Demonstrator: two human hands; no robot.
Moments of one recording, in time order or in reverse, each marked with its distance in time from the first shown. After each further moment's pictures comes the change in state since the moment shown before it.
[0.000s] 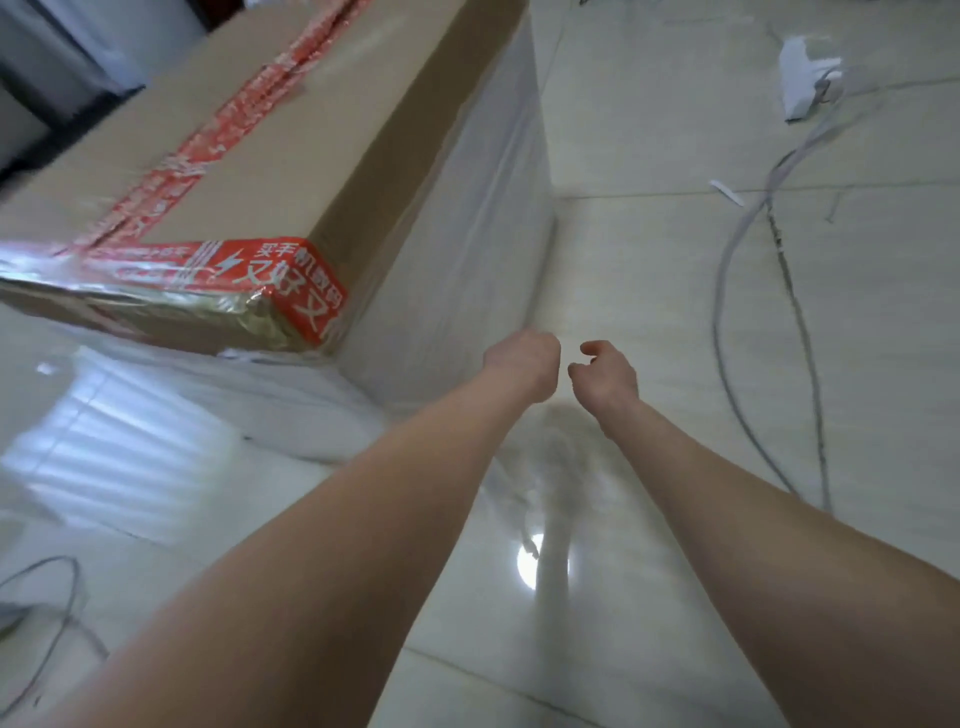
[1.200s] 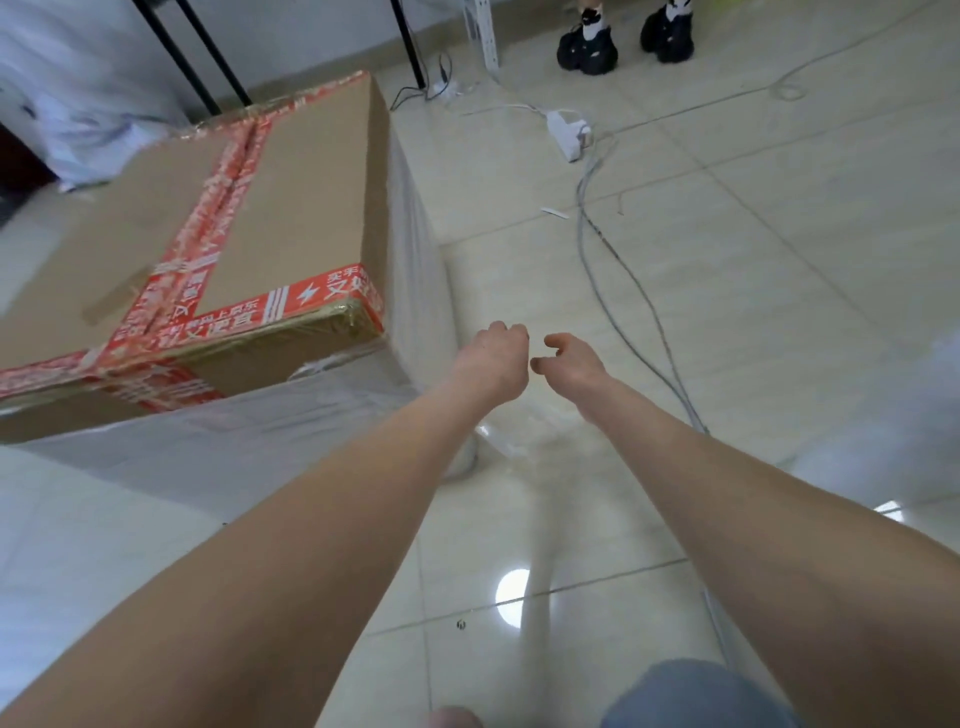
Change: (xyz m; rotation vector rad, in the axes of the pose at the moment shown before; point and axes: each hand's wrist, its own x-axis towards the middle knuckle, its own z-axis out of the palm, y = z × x) left_hand -0.146 -0.036 -0.030 -0.018 0.140 0.386; right_hand -0.175 -0.037 -0.008 0.255 0.204 0.082
